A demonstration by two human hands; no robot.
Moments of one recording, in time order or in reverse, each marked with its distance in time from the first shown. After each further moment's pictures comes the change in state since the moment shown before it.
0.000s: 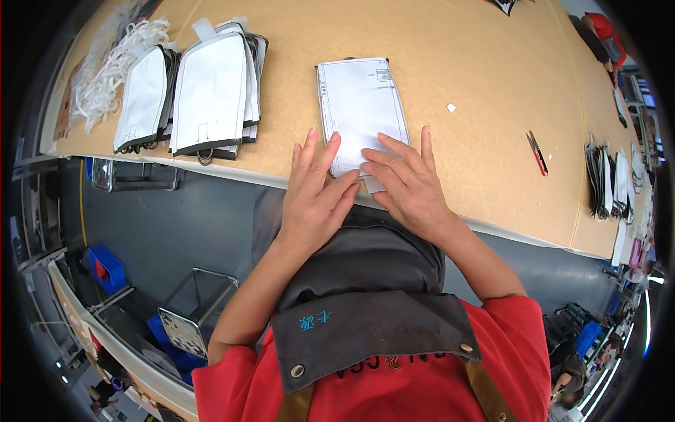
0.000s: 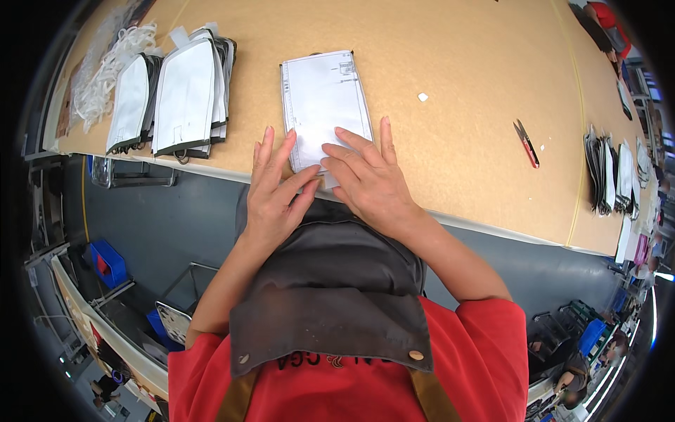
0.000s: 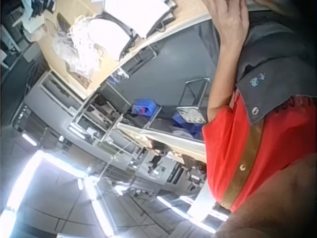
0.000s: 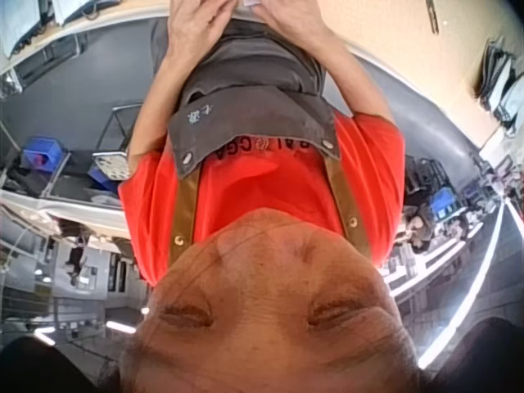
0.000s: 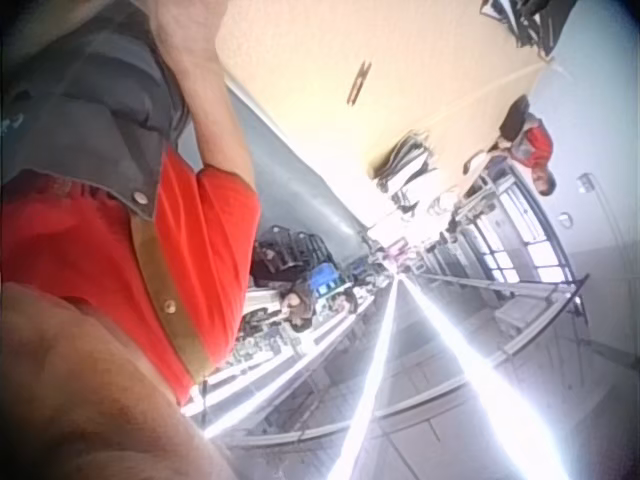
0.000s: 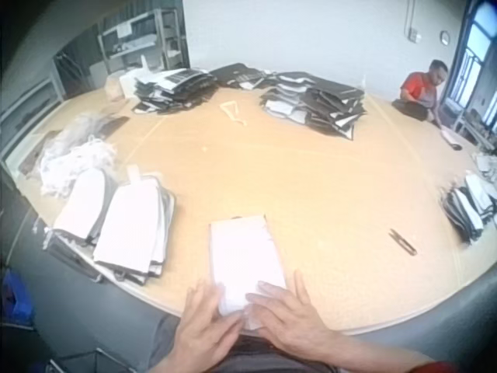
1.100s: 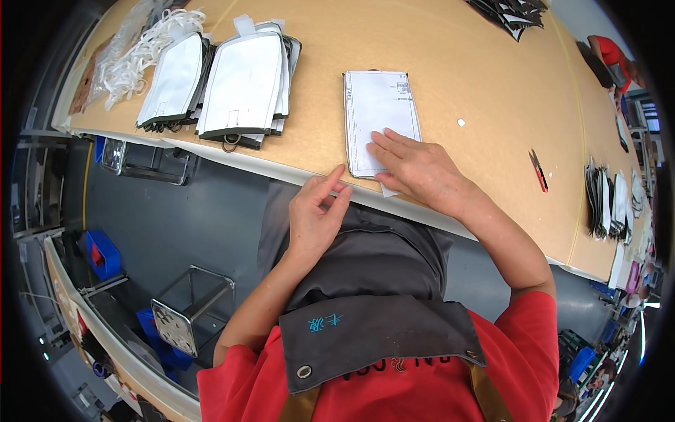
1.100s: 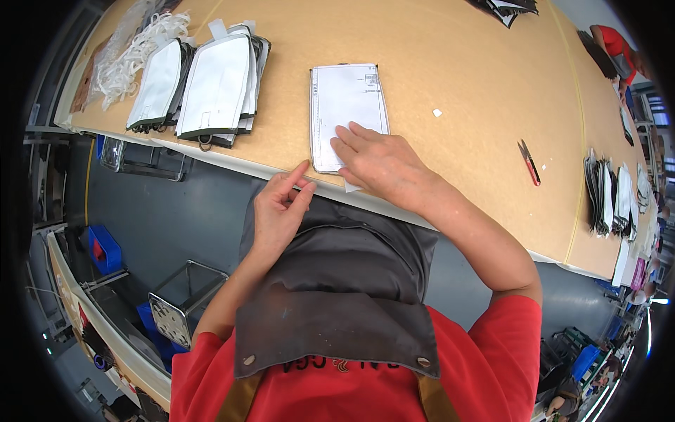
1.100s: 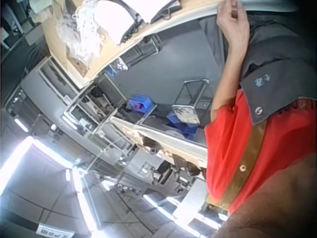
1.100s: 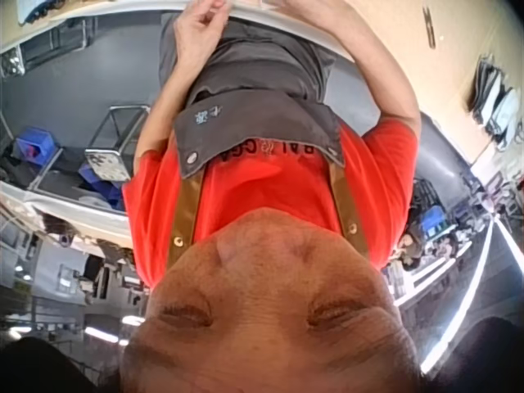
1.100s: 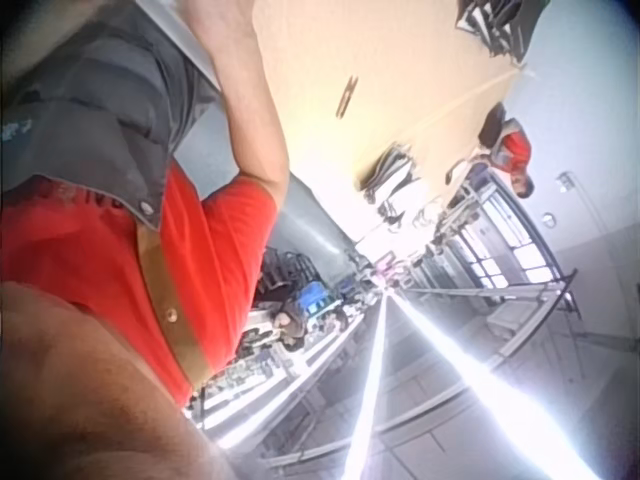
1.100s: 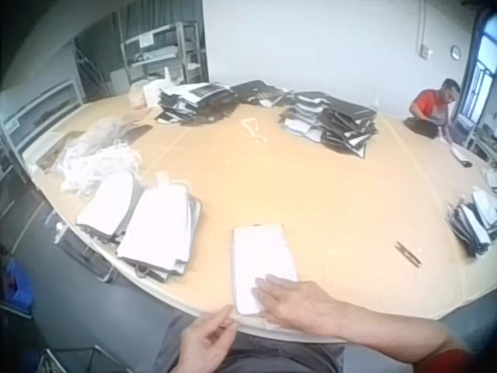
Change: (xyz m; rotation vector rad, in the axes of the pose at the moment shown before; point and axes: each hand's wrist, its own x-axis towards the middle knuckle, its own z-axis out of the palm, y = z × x) left_hand -0.032 0.013 -0.007 -0.445 0.054 -0.655; right_hand 0.041 0.015 -0.021 -0.101 -0.260 -0.207
